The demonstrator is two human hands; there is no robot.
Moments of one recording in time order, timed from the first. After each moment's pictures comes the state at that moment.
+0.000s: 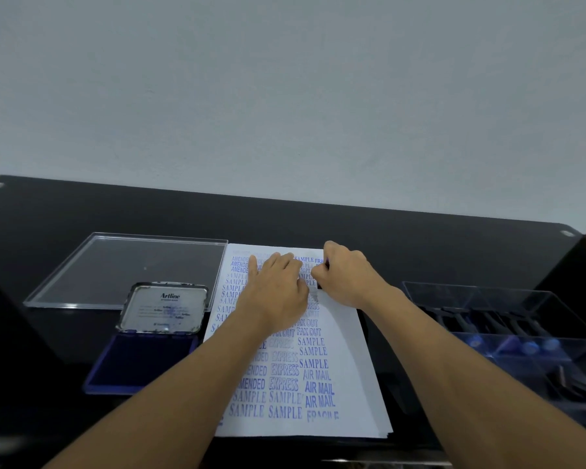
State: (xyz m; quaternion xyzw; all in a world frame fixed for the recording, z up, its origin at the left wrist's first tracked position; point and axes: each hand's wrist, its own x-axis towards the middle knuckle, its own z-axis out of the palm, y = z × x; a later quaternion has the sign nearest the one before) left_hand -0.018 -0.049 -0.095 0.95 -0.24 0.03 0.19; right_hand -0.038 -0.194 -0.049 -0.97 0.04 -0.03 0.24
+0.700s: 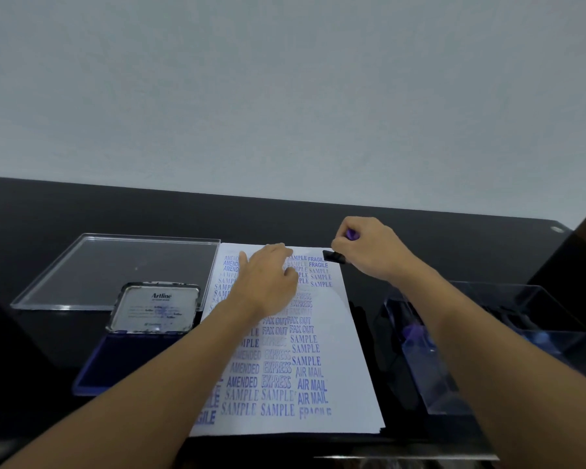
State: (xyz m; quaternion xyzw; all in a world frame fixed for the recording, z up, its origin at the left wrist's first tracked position) left_hand -0.018 -0.048 -0.073 0.93 -0.17 0.00 0.32; right_hand -0.048 -0.227 -0.004 -0.95 0.04 -0.08 0.30
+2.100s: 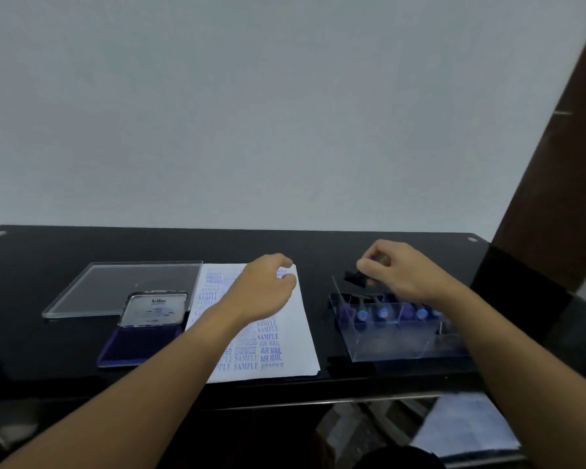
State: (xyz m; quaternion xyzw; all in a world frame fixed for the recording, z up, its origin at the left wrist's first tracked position) left_hand -0.144 -0.055 0.012 0.89 -0.23 0.02 0.38; right_hand -0.214 -0.288 0.055 -0.94 0.07 -0.09 0.31
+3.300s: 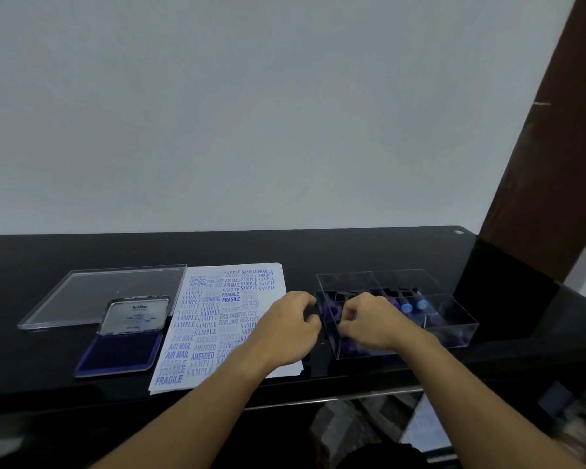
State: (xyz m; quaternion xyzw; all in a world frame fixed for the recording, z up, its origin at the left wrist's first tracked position) left_hand -0.181 -0.107 -0.030 0.89 -0.29 -0.01 0.36; right_hand -0.227 -0.279 -0.013 -0.97 0.11 0.02 0.21
